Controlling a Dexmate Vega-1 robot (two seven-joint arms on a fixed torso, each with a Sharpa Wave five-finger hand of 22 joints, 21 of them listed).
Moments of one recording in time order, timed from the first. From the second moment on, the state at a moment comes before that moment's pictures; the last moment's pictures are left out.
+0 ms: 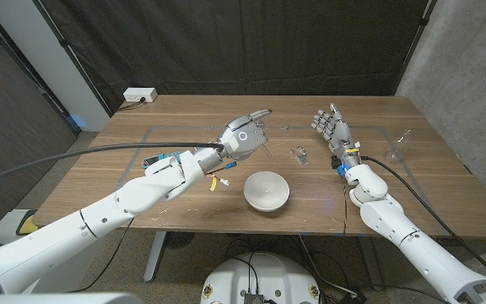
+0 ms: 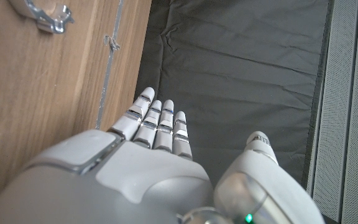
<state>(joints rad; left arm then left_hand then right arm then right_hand) 0.92 0.93 0.62 -2.15 1.42 0.02 0.19 1.19 0.10 0.24 -0.09 0.20 1.09 -0.08 0.30 0.19 1.12 -0.16 0.21 0.28 0.77 -0.08 0.18 0.17 0.25 -0.04 0.20 0.18 -0.99 -0.50 -0.35 -1.45 0.65 0.38 -0.03 0.26 -0.02 0.21 -0.10 0.20 0.24 0.07 0.19 0.19 0.32 0.09 0.21 0.18 0.25 0.04 0.19 0.18 0.32 -0.04 0.23 0.18</state>
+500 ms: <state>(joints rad) 0.99 0.87 0.55 -2.19 1.10 0.07 0.10 1.20 0.09 0.26 -0.07 0.21 1.08 -0.07 0.30 0.19 1.12 -0.16 0.22 0.28 0.78 -0.09 0.18 0.17 0.25 -0.04 0.20 0.17 -0.99 -0.50 -0.34 -1.44 0.66 0.39 -0.02 0.26 -0.02 0.21 -0.10 0.20 0.24 0.07 0.19 0.19 0.32 0.09 0.21 0.18 0.25 0.04 0.19 0.18 0.32 -0.04 0.23 0.18</state>
